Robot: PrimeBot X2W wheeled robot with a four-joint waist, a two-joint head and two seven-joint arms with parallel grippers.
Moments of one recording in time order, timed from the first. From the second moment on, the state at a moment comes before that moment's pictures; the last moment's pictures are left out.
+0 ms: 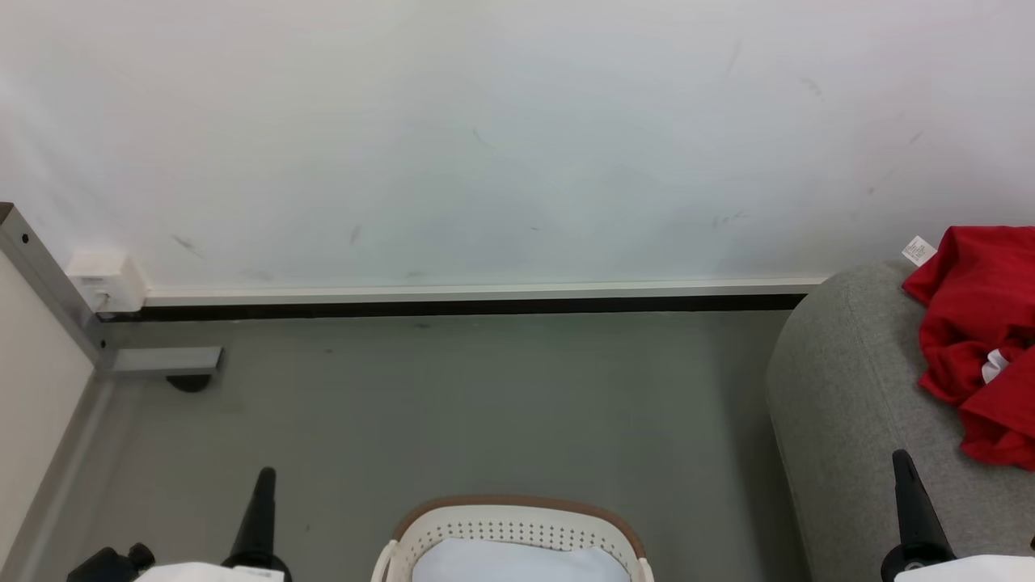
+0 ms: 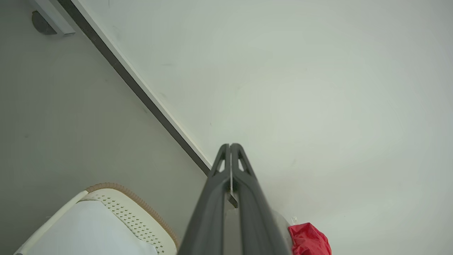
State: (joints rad) left arm -0.03 0.07 0.03 0.22 -1.08 -0.09 -0.04; right arm -0.04 -0.07 0.01 0.22 1.08 0.13 -0.06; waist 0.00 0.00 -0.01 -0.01
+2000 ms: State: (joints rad) left arm -0.10 0.05 0.11 0.24 -1.55 -0.12 0.10; right arm -0.10 -0.07 -0.08 0.24 1.57 0.13 0.08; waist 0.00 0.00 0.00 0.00
